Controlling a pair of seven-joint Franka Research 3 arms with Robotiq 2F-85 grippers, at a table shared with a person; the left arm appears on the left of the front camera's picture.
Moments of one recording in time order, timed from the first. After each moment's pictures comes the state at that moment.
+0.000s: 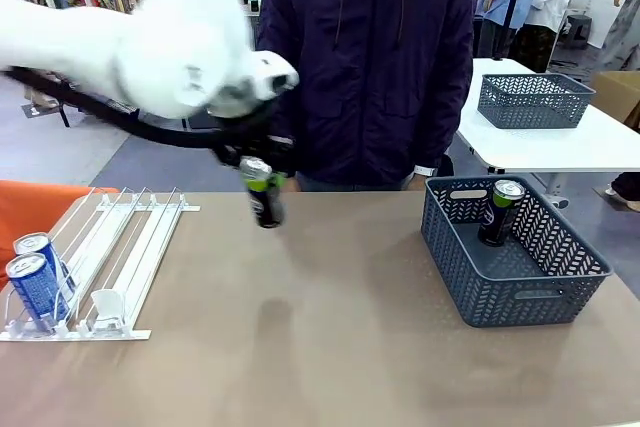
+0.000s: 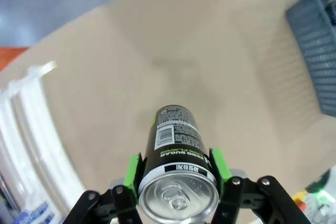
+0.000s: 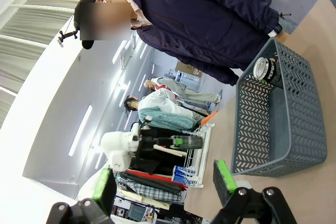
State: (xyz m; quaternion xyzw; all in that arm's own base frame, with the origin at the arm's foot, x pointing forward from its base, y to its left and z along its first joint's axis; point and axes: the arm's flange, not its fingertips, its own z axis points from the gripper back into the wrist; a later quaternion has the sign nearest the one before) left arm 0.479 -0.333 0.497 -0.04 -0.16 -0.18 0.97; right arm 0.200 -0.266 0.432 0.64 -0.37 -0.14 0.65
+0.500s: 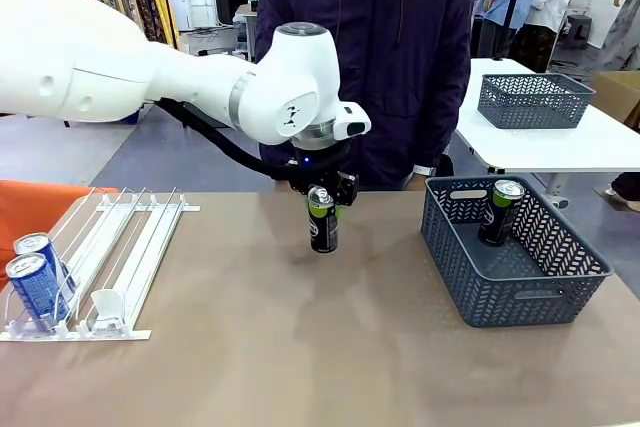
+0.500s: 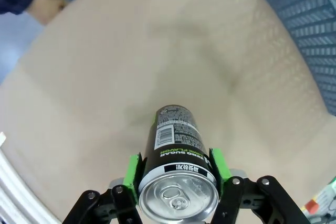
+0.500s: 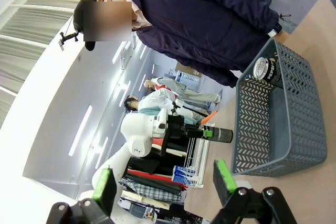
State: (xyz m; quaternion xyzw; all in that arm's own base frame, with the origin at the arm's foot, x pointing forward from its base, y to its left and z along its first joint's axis) left arm 0.535 -0.429 0.420 -0.03 -0.09 -0.28 0.95; right arm 0.200 -0.266 0.432 0.64 -0.37 -0.14 0.65
